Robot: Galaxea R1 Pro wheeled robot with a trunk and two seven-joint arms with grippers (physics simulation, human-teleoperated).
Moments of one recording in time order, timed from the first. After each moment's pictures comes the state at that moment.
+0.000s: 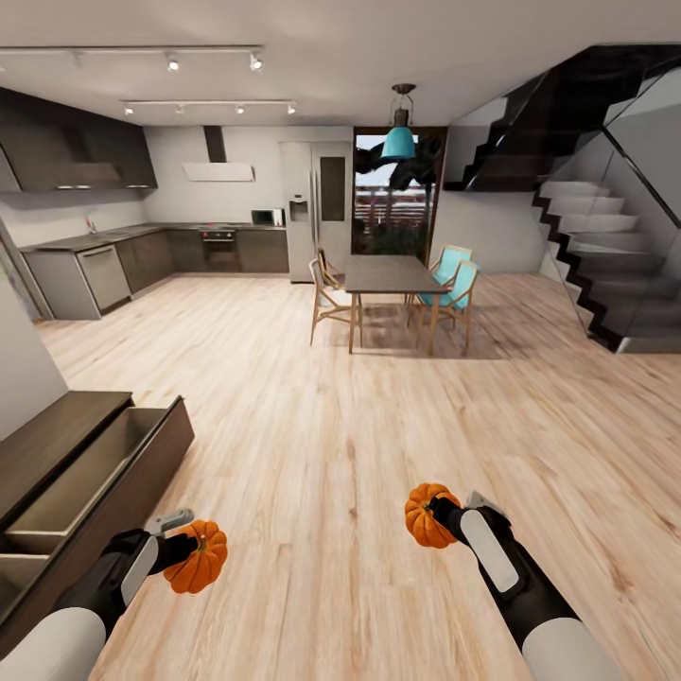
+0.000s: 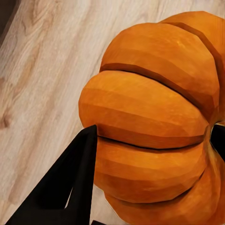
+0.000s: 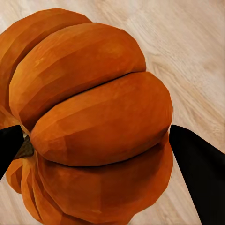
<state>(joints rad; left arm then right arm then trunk) -0.61 0.17 0.15 -0.57 0.22 0.56 0.10 -0.54 -0.02 0.11 -0.91 -0.86 0.43 -0.58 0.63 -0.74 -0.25</state>
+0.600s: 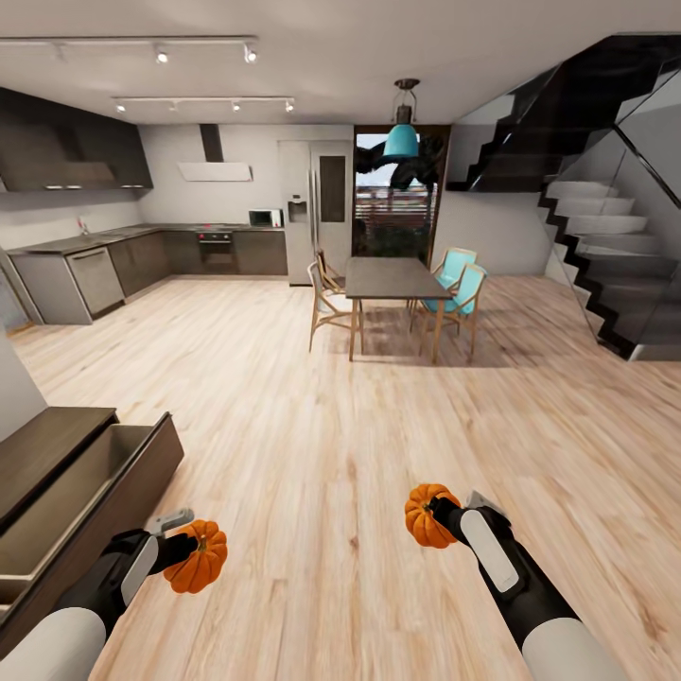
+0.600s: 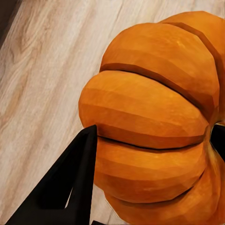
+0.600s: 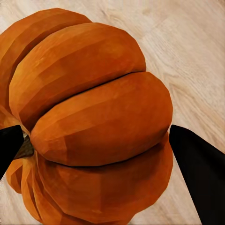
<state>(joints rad) -0.61 0.17 0.15 -0.57 0.22 0.56 0.10 -0.54 -0.02 0.11 -0.91 -0.86 0.43 -0.58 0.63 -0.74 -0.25</state>
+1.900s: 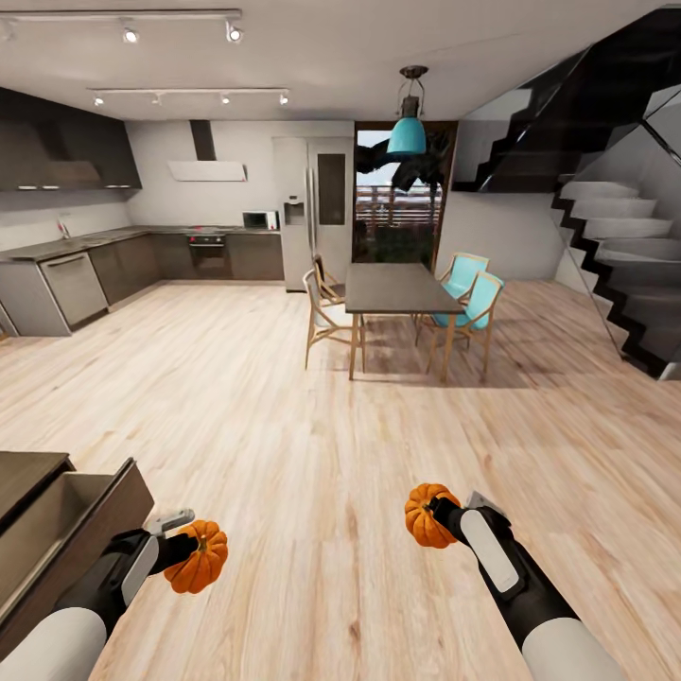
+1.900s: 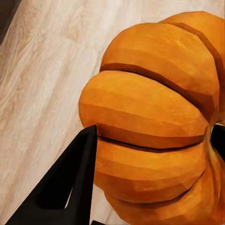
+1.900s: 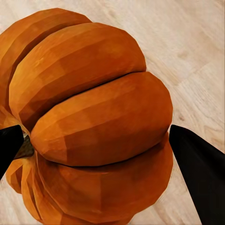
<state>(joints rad) -0.61 0.17 0.15 -0.57 0.22 0.56 0.10 -0.54 -0.02 0.11 -0.91 -0.86 0.43 -0.58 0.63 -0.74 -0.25</state>
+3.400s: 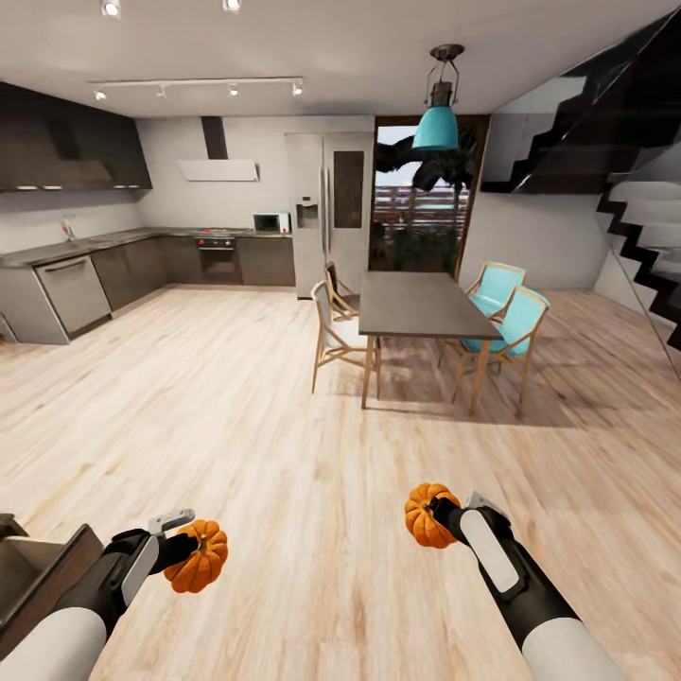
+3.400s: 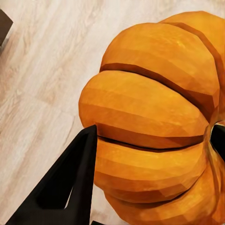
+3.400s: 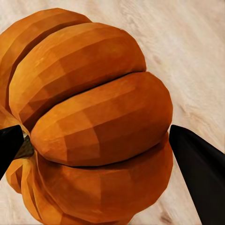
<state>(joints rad) -0.61 0.17 0.15 -0.57 0.22 0.56 0.10 -0.54 -0.02 0.11 -0.91 -0.86 0.43 -0.58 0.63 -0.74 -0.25</state>
